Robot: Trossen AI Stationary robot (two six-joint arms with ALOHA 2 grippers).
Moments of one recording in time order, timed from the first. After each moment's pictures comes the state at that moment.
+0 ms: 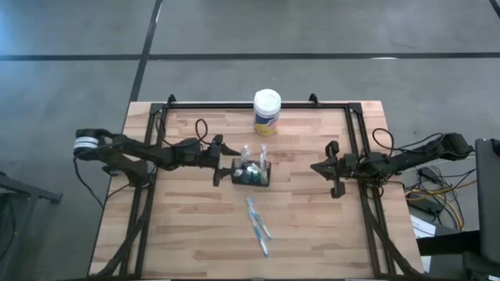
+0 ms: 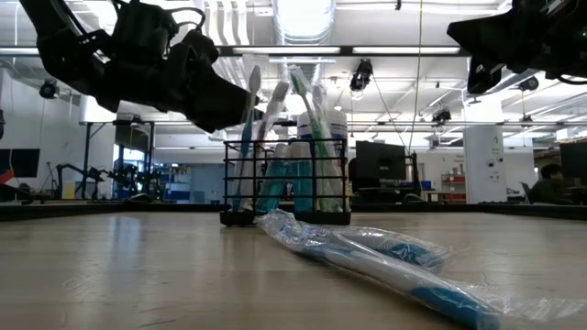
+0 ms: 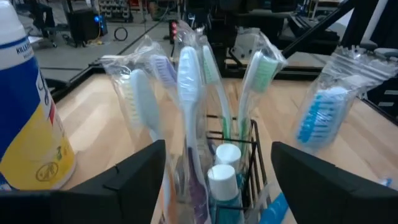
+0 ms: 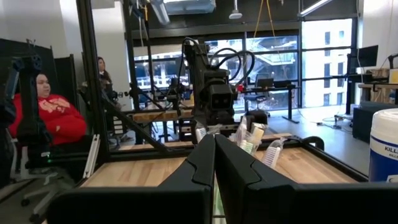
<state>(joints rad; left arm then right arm) 0.15 1.36 0.40 0.82 0.14 -0.01 0.21 0.61 0.02 0.82 0.23 0.05</state>
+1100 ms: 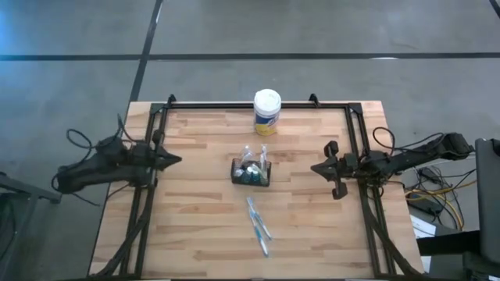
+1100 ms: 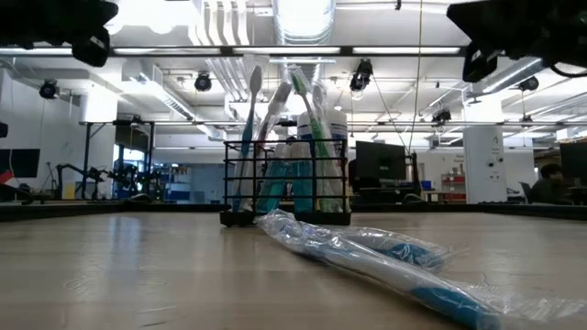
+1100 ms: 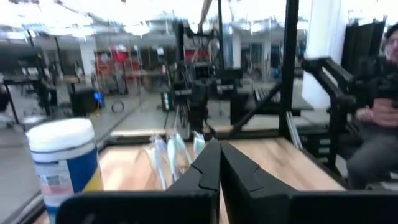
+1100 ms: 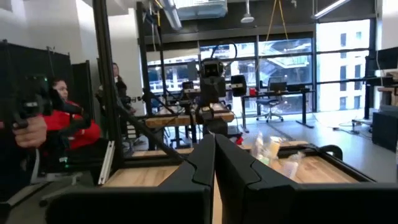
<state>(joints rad) 0.15 0.05 0.33 -0.23 0.19 0.02 0.21 0.62 0.06 0.81 0.18 0.06</state>
